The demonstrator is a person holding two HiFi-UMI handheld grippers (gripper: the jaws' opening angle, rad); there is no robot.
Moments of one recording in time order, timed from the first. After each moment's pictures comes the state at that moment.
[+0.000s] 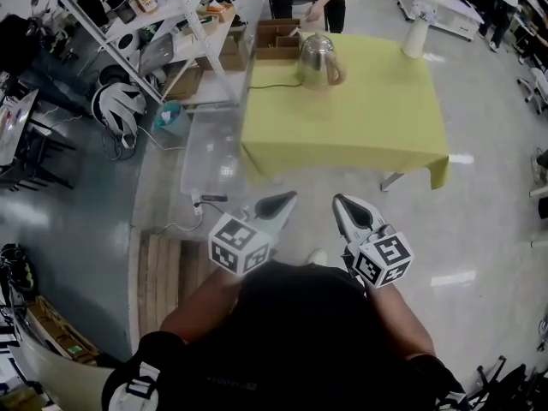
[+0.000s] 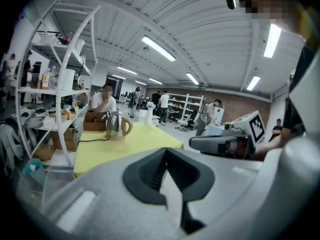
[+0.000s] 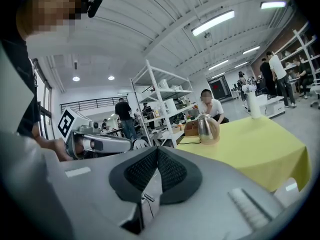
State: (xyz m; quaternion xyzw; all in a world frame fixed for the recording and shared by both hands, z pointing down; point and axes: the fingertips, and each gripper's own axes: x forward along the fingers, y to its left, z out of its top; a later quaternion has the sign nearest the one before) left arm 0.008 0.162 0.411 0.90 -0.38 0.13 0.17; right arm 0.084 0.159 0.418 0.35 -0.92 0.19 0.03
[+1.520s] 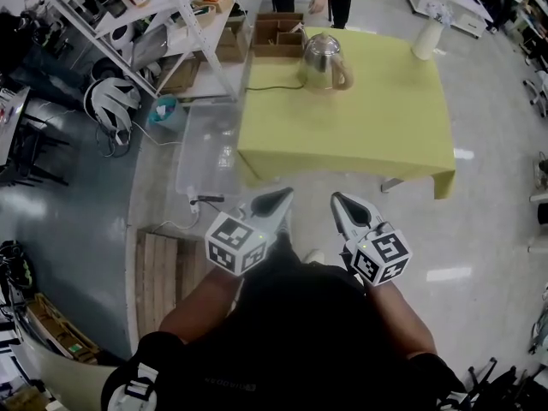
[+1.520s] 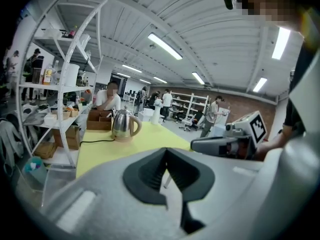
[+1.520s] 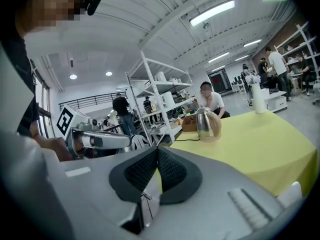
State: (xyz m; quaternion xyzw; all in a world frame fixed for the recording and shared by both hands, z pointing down) left arm -0.013 0.086 0.427 0.89 -0.39 0.13 0.19; right arm 0.067 0.084 0.441 0.34 -0.91 0.21 0.05
